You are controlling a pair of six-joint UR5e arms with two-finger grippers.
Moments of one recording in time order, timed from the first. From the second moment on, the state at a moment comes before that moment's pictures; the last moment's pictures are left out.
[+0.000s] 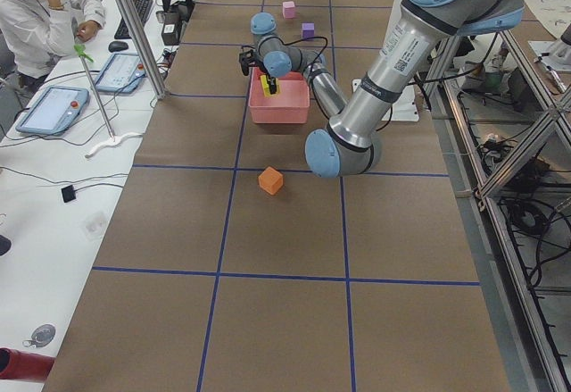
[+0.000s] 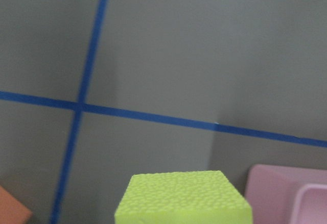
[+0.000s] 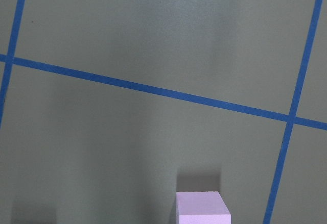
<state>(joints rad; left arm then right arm) -0.68 -2.29 -1.65 -1.71 -2.15 -1.41 1.29 -1.48 1.82 -1.68 2.29 0.17</state>
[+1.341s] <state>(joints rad) -1.22 -1.84 -1.71 -1.50 -2.31 -0.12 0.83 -1.72 2.03 -1.20 2.10 0.94</state>
